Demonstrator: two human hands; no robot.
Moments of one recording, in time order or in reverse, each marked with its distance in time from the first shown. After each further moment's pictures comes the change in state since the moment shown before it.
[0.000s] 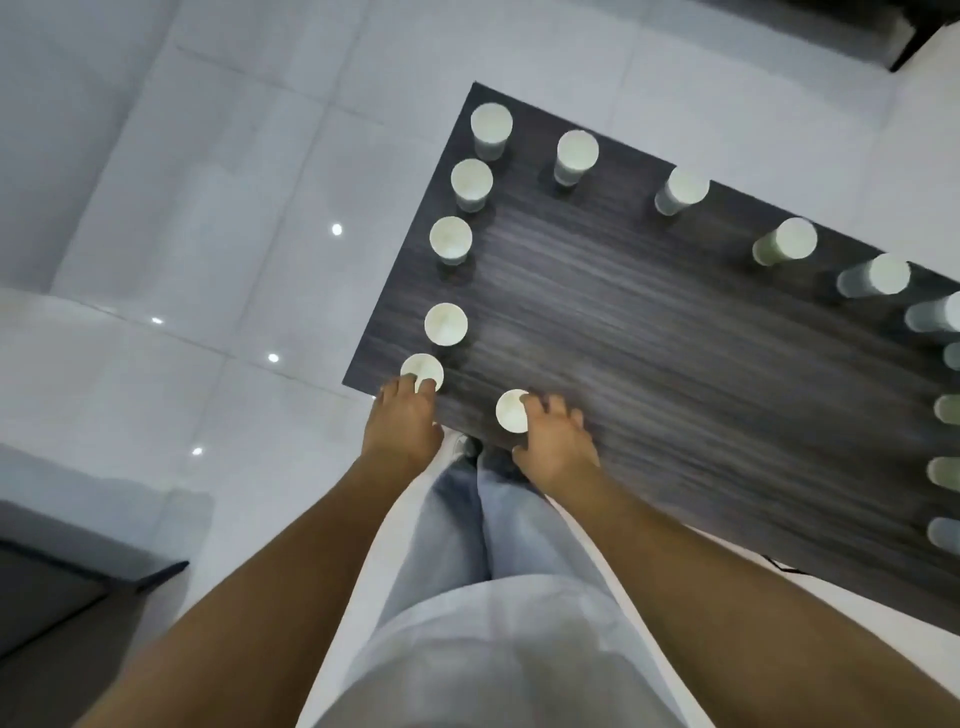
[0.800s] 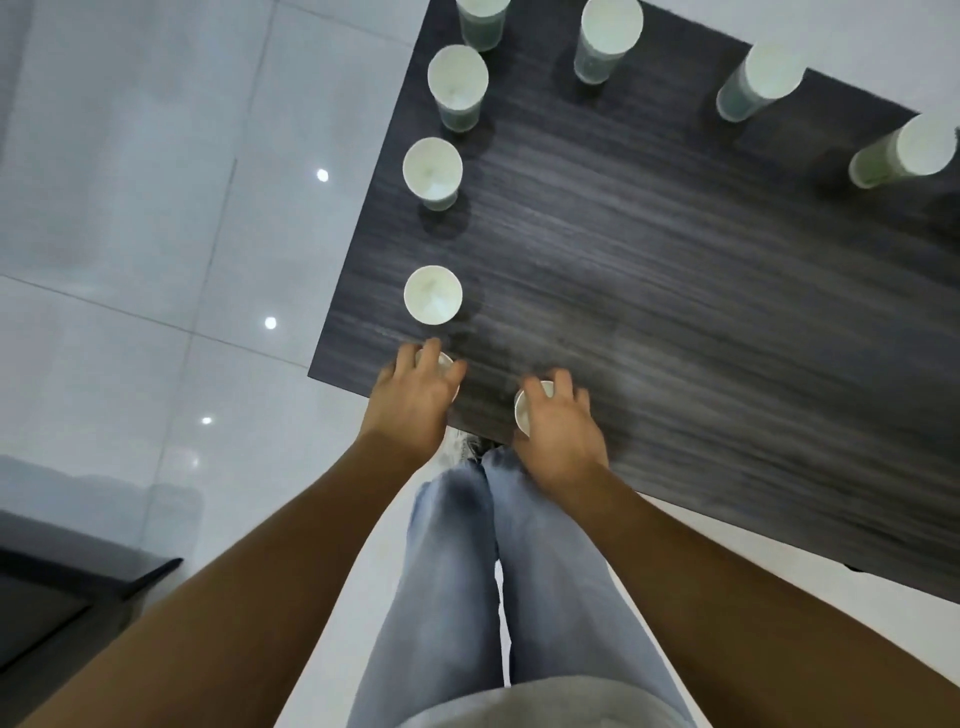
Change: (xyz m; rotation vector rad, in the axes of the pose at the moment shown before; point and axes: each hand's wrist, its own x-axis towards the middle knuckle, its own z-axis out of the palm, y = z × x) left_hand 0.085 -0.008 0.065 0.260 0.059 0.239; right_hand 0.092 0.018 0.068 0.049 0.080 -0.018
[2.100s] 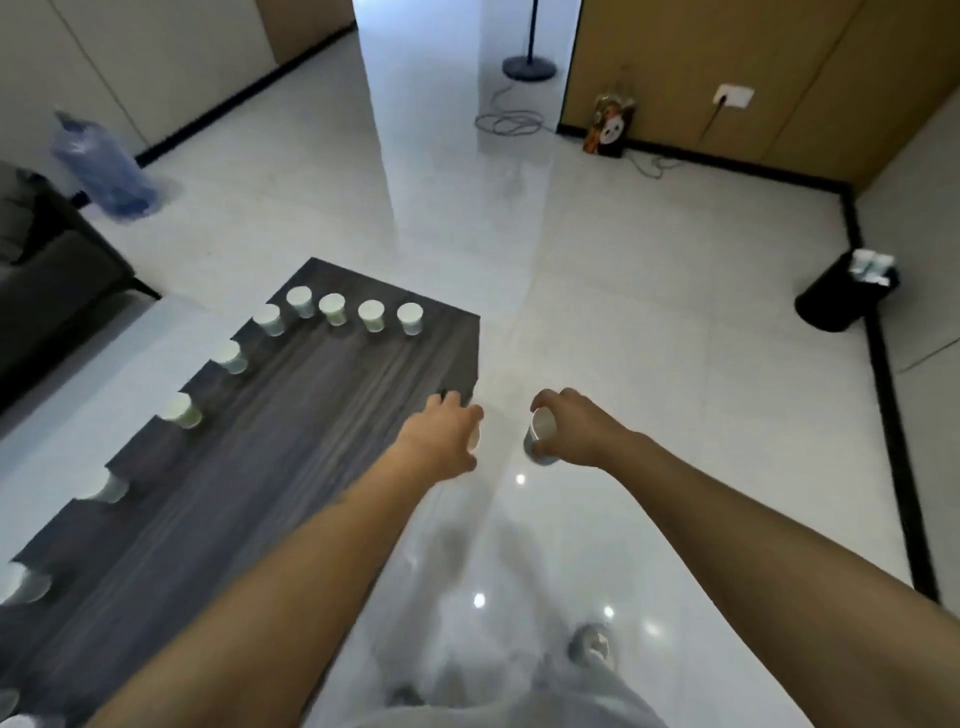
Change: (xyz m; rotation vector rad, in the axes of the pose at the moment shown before) left_hand -0.337 0.462 -0.109 0.627 -0.119 1.294; right_hand -0.592 0.215 0.048 0.948 0.683 0.891
